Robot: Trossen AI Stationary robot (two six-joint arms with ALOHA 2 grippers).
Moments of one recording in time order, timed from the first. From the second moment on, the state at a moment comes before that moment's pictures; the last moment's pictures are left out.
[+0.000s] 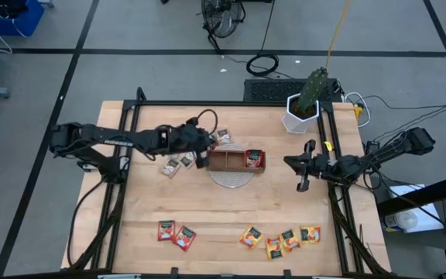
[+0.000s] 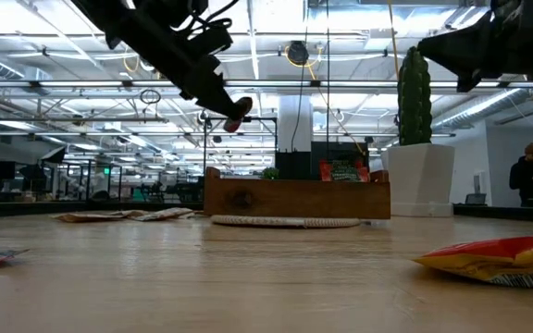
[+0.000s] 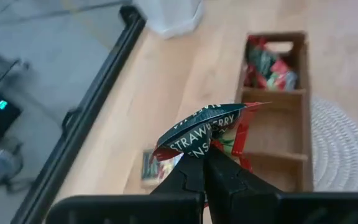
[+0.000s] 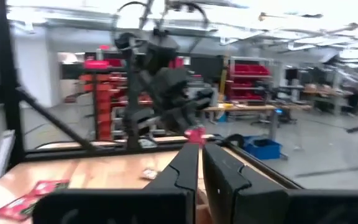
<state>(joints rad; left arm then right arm) 0.14 1.43 0.87 -0.02 -0.23 0.19 0.35 0.56 0.01 0.81 0.60 -0.14</state>
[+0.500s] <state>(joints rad) 0.17 1.44 0.72 0.45 0.02 0.38 0.18 0.65 0.02 0.93 0.76 -0.01</state>
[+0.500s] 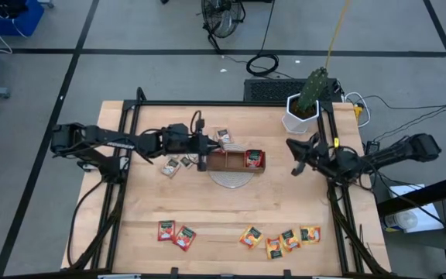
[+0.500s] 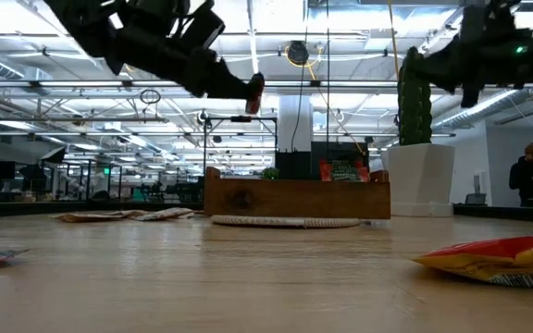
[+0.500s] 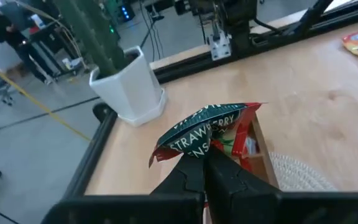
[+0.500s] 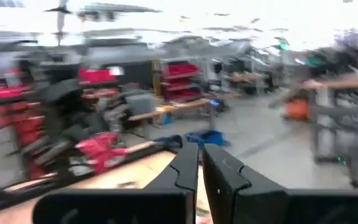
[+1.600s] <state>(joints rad) 0.18 1.44 0.69 0.48 -0.14 0.33 -0.04 1.65 0.74 0.90 0.42 -0.19</state>
